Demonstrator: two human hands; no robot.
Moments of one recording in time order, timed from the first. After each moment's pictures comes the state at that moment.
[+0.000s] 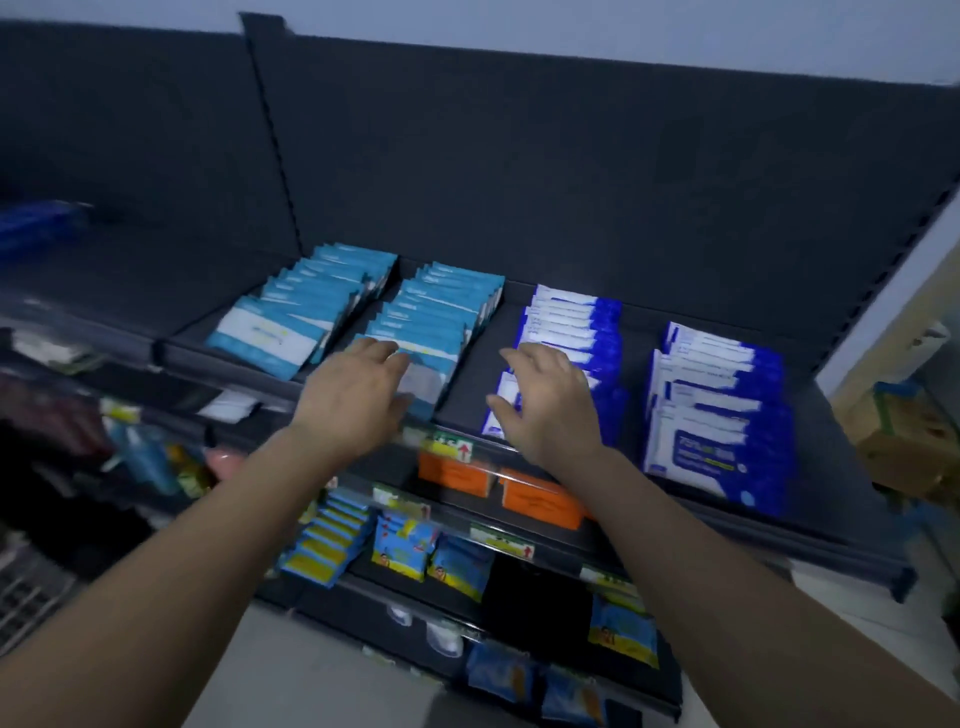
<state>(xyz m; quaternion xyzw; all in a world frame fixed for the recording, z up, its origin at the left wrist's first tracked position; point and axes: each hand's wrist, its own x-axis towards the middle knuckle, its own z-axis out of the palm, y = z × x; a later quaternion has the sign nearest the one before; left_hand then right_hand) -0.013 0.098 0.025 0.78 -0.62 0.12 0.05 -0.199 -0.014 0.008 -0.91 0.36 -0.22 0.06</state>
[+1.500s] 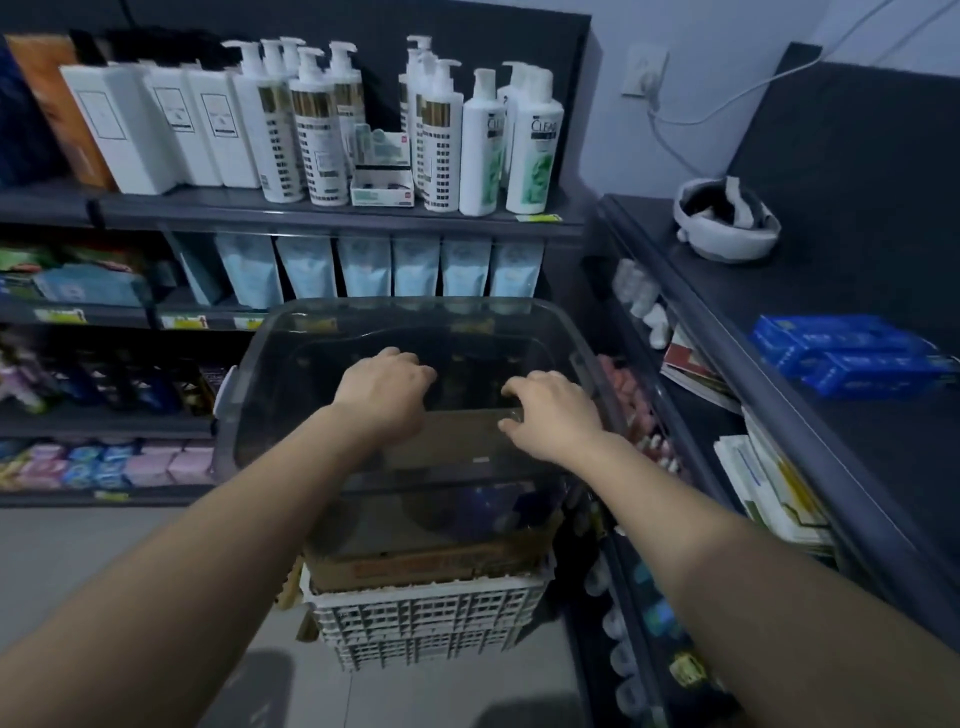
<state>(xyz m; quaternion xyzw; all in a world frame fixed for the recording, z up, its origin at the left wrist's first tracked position) 0.593 0.625 -0.011 1.00 -0.06 0.03 -0.02 0.615 0.431 -0.011 -0.98 -0.20 0.03 0.04</state>
